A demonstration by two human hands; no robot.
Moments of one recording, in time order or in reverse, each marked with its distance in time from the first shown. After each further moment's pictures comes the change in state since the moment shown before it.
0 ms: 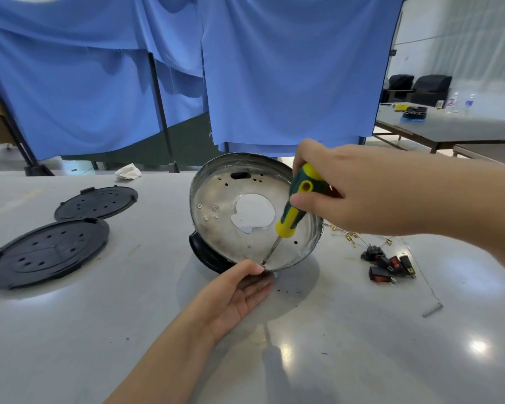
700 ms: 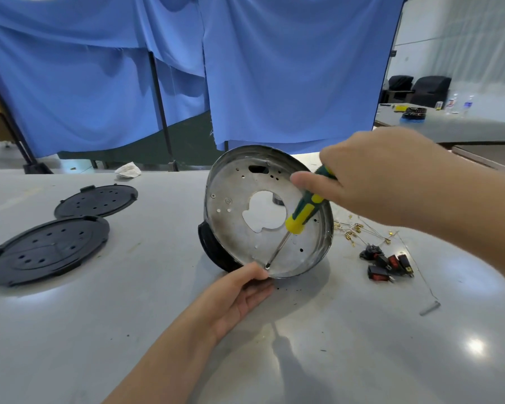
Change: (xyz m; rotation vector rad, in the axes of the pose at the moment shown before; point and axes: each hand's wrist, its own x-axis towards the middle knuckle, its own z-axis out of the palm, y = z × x) left_hand 0.000 -0.002 0.002 0.121 -0.021 0.038; right_hand 0.005 0.008 0.001 -0.348 0.113 0.015
